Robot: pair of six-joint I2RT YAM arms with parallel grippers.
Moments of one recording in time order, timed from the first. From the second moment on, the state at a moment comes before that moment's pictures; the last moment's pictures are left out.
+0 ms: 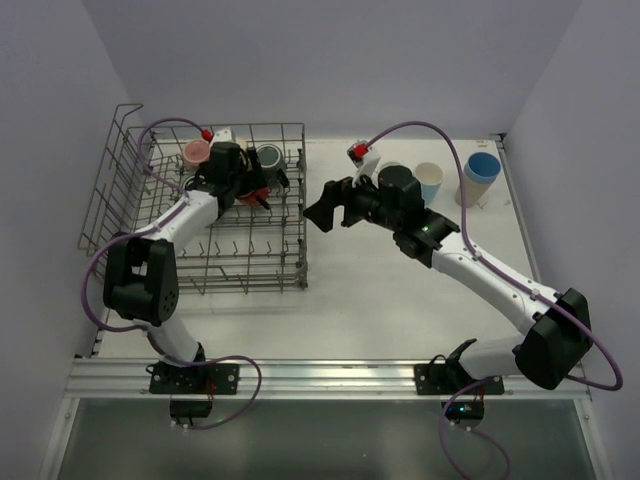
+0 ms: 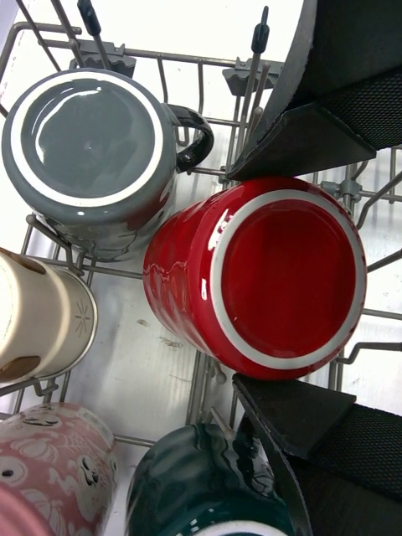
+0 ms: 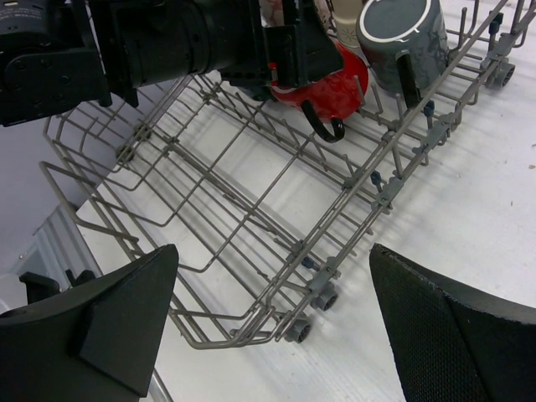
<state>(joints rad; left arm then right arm) -0.22 1.71 1.23 -0.14 -0.20 -0.44 0.68 1.35 1.13 -0.05 -0.23 0.37</state>
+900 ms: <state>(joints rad) -0.23 1.47 1.14 -0.16 -0.15 -0.40 0.72 1.38 1.13 0.08 -0.26 0.52</state>
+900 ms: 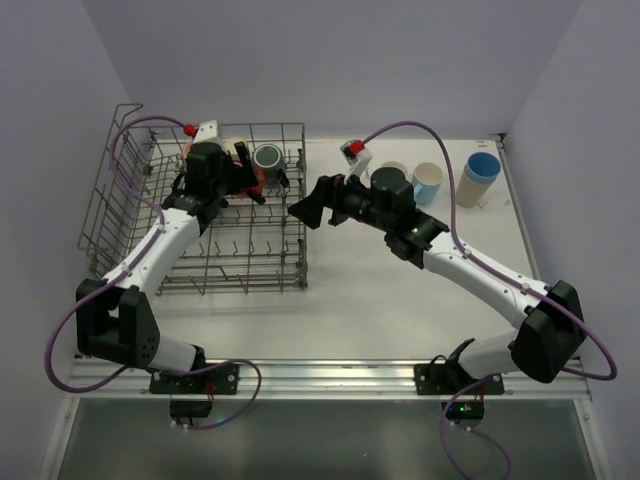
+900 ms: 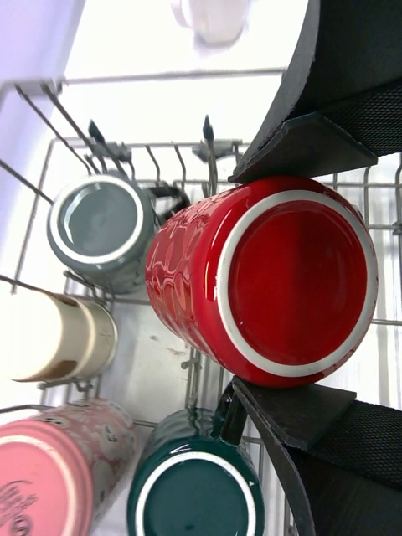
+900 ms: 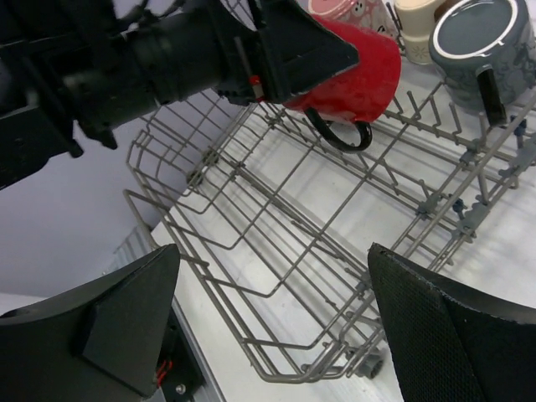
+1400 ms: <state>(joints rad) -0.22 1.06 0.97 -0.15 0.18 -0.48 0.72 1.42 1.11 0.31 -0.35 0.68</state>
